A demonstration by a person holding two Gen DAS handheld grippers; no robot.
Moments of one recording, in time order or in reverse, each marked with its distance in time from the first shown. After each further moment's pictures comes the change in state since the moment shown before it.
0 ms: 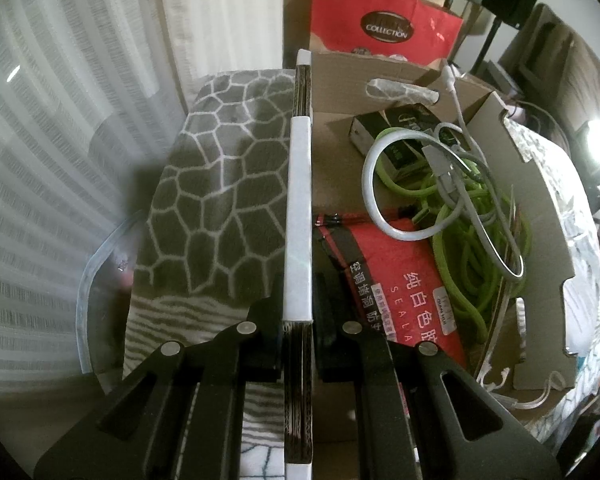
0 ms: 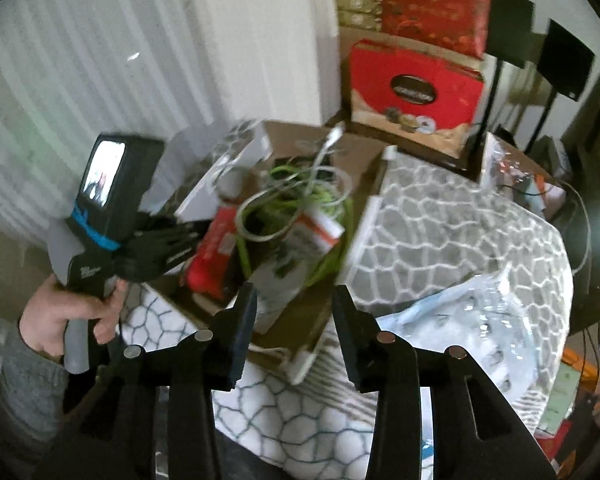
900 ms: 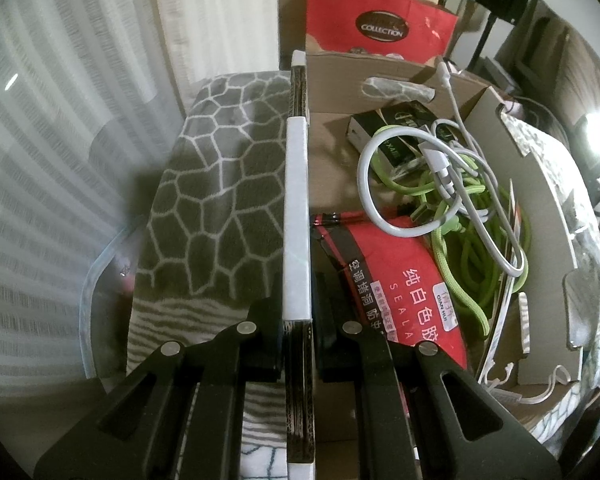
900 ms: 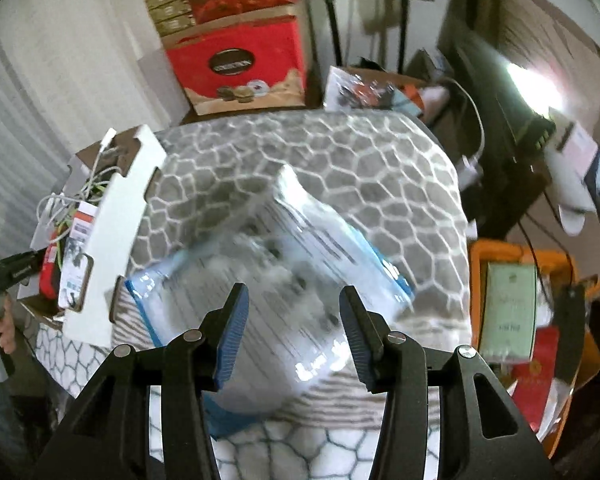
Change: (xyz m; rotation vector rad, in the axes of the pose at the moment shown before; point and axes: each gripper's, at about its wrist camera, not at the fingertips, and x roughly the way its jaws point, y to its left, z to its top) left arm 0.001 0.000 0.001 0.021 -0.005 0.002; right arm -0.020 -0.181 -0.088 0.372 0.008 -0.198
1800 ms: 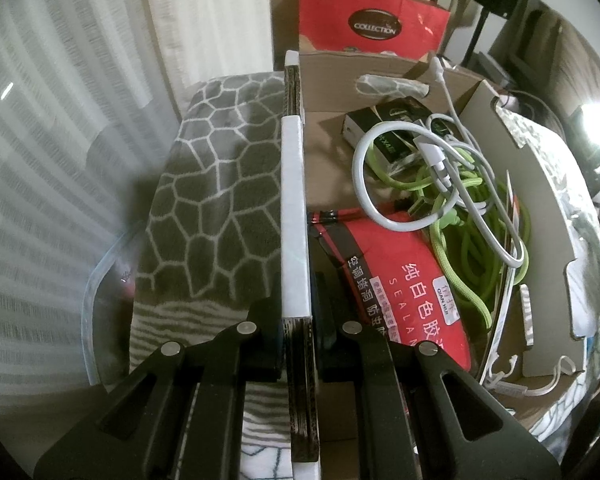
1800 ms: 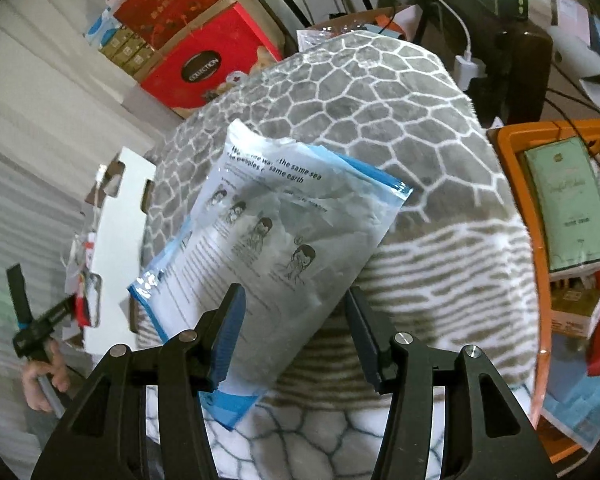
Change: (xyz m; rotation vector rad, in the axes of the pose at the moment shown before) left arm -0.001 -0.002 -0.002 0.030 -0.005 -0.001; right arm 0.034 -0.049 -0.036 0.319 0.044 0.244
